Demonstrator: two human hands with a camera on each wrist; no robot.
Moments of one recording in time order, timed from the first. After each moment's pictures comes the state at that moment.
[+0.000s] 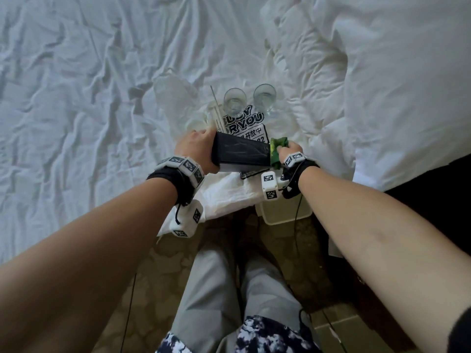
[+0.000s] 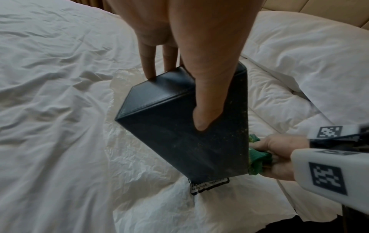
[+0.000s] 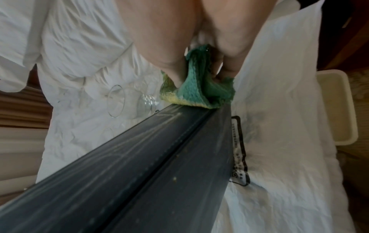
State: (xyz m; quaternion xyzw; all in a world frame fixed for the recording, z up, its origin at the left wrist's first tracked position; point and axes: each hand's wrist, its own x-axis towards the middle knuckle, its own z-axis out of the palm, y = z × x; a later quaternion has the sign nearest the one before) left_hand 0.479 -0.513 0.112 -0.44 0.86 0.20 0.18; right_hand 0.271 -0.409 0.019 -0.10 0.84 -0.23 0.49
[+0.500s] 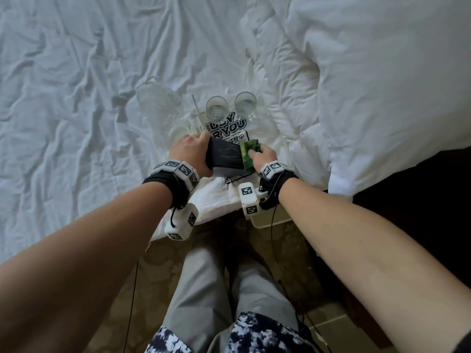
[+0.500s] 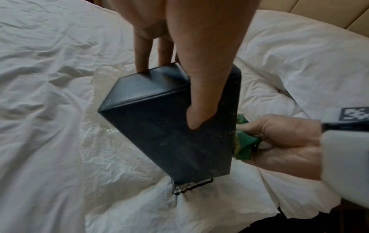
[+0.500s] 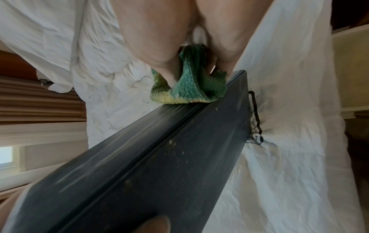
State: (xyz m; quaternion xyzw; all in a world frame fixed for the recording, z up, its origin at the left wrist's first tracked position) left_hand 0.450 -0.503 0.115 -0.42 0.87 0.19 0.18; right_hand 0.288 -0.413 0.029 -0.13 0.81 -0.31 0.48
